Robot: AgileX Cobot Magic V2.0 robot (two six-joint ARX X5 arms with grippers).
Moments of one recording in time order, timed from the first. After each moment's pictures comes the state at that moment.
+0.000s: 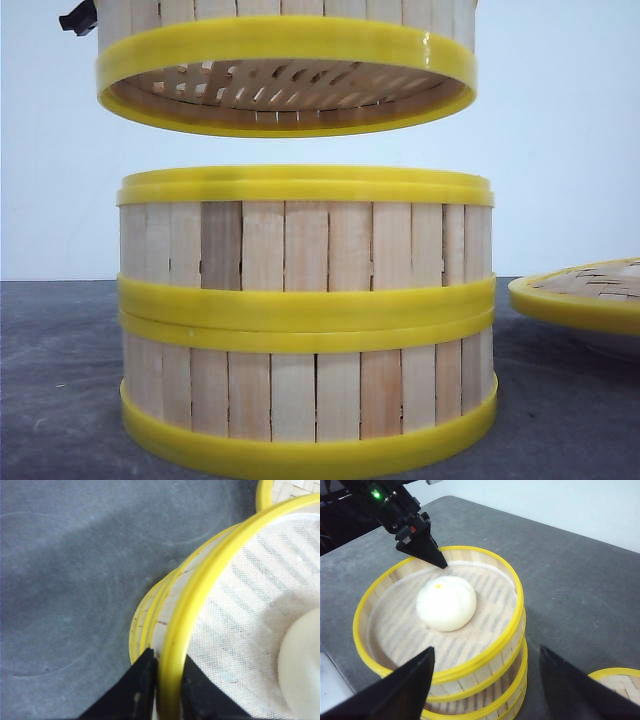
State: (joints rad) left arm -0.47 1.58 1.69 -1.15 0.26 -0.01; right arm 0.73 0.73 1.20 -0.86 -0.05 0.12
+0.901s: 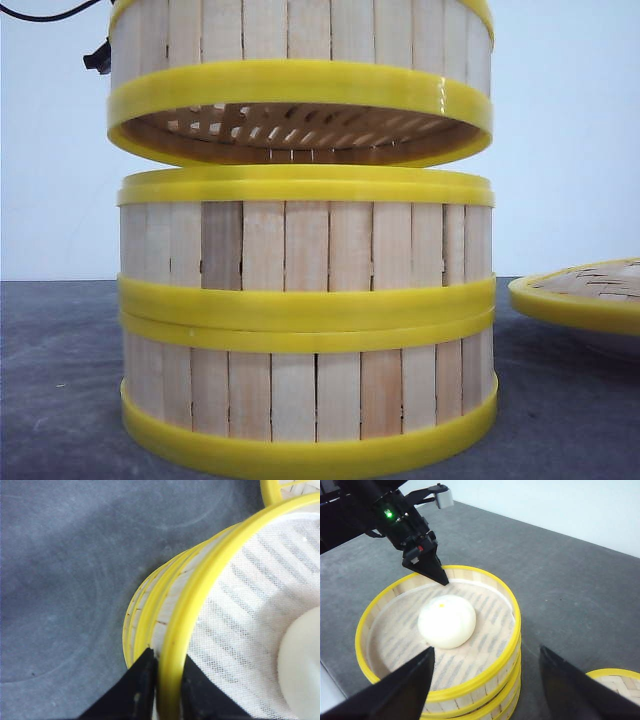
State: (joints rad) left arm -0.48 1.67 1.69 -1.15 0.27 0.01; right arm 0.73 0.73 1.20 -0.85 -0.02 0.11
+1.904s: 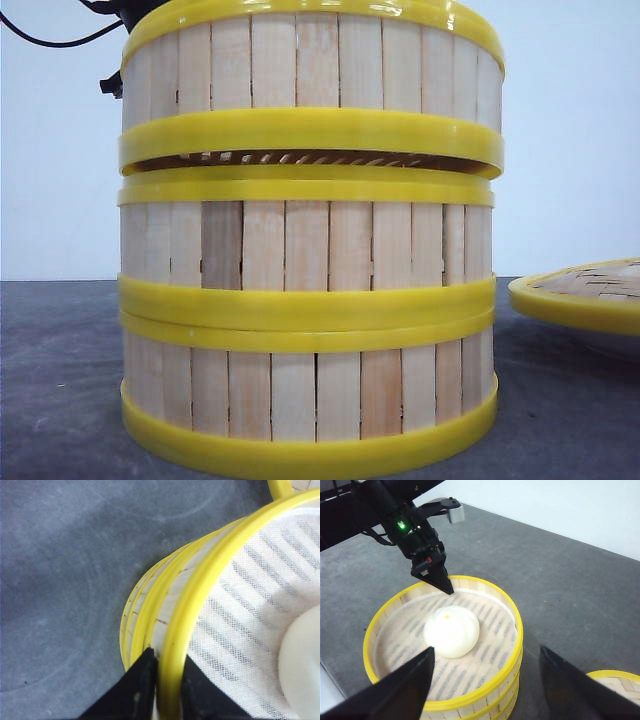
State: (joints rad) left arm -0.49 1.71 1.68 -1.13 0.27 0.04; right arm 0.73 0.73 1.20 -0.85 -0.02 0.10
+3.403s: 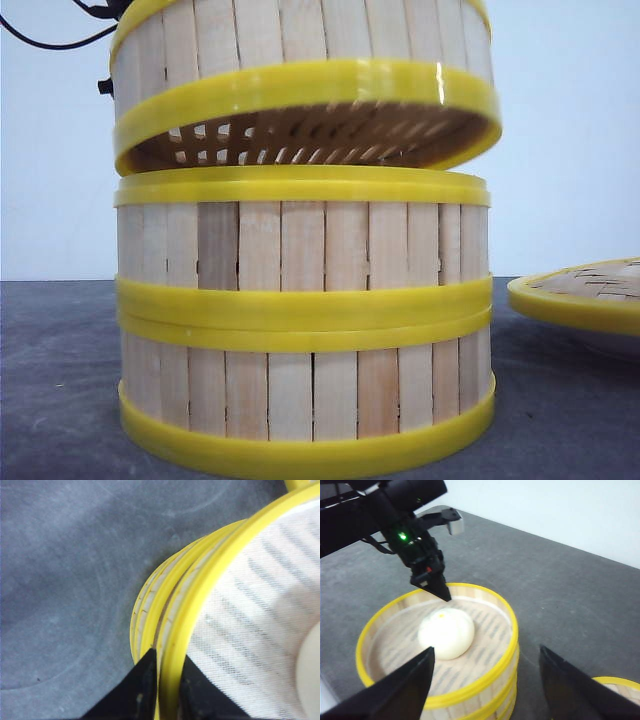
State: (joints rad) left arm -0.49 1.71 1.68 -1.14 0.22 0.07; right arm 0.73 0.73 1.20 -0.82 0.00 0.10
